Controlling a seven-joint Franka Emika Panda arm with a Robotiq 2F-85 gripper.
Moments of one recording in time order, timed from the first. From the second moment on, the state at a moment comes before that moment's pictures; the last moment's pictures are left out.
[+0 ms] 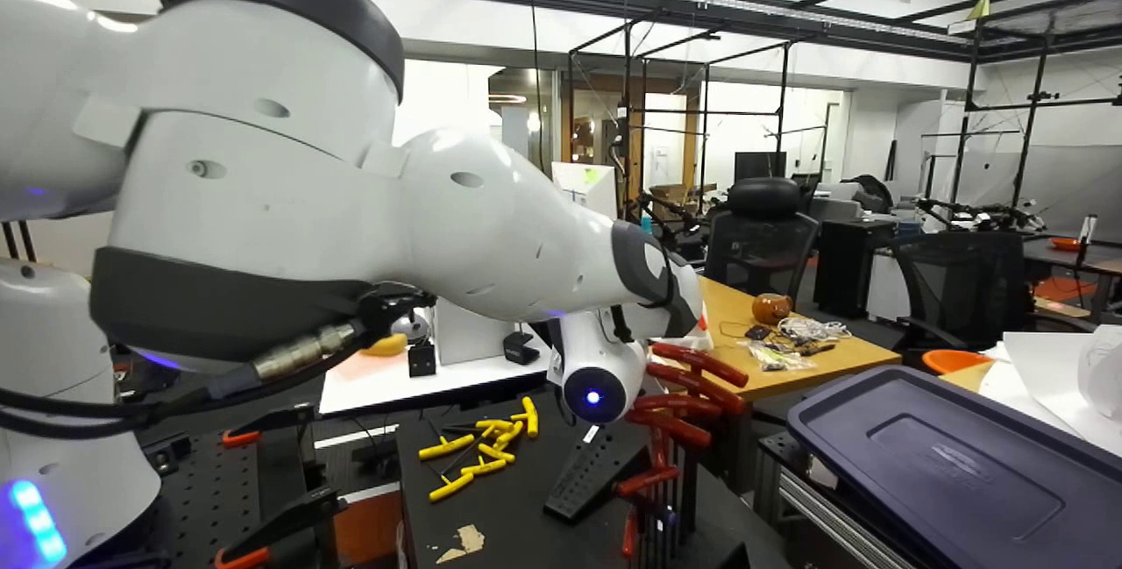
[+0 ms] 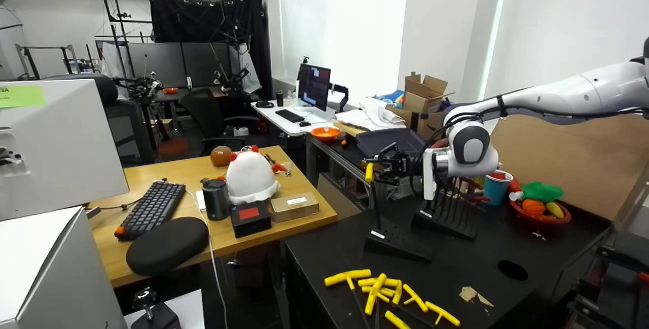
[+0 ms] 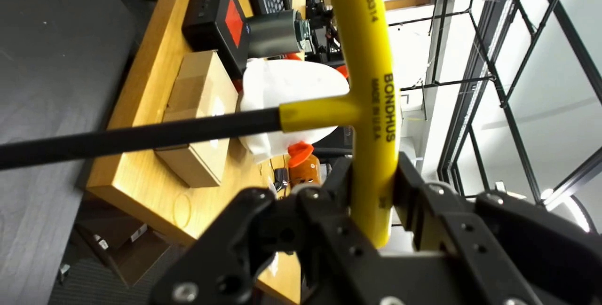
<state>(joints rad) -1.18 1.46 1.09 -1.80 1.33 2.80 -1.22</state>
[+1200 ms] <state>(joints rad) -1.32 1.47 1.05 -1.97 1.53 2.66 -1.59</state>
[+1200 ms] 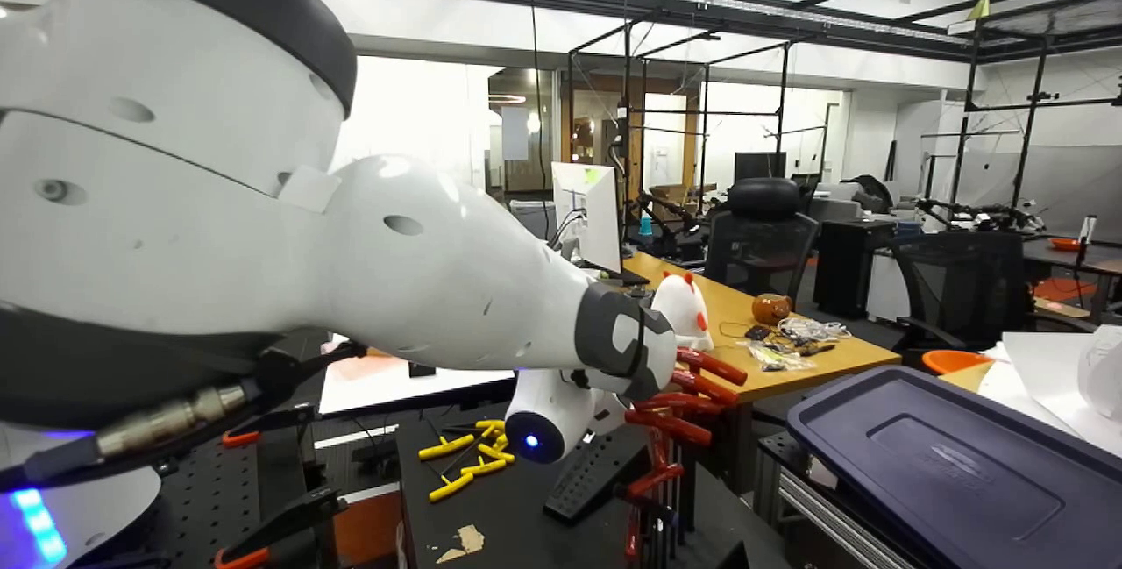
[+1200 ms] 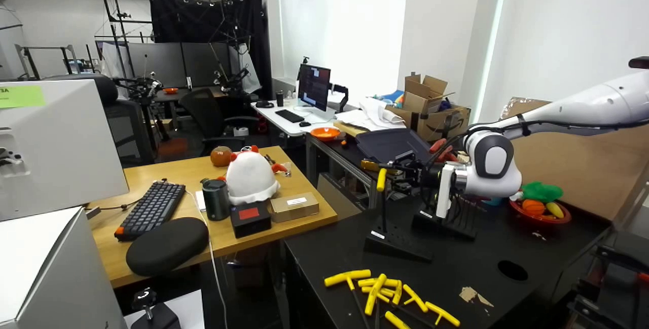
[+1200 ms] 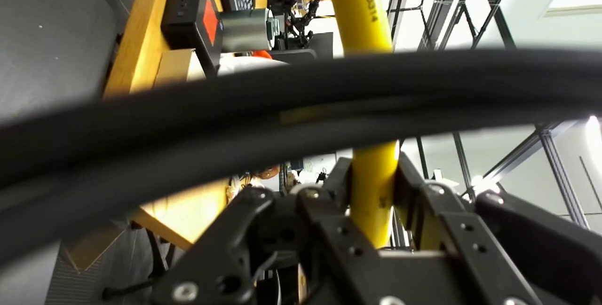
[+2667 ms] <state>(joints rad) -1.28 1.47 1.03 -1.94 1.72 2.60 -1.81</state>
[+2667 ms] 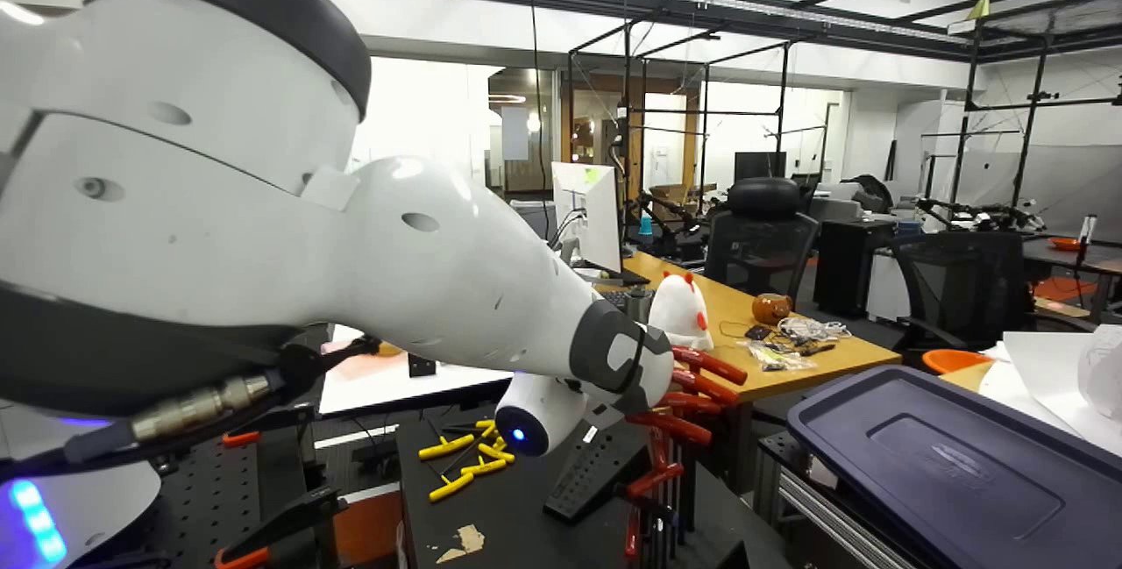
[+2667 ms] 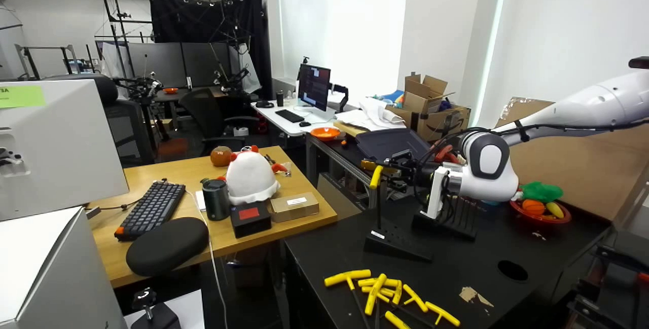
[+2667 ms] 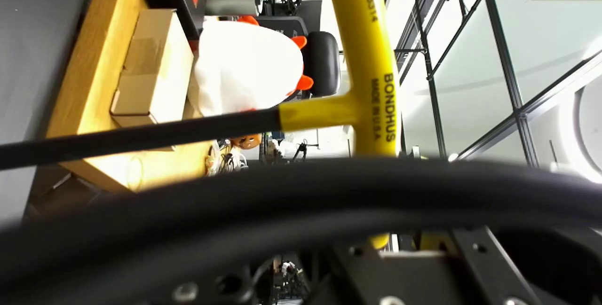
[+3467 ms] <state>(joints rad) -1.28 1.47 1.03 -1.92 1.75 2.60 -1.84</state>
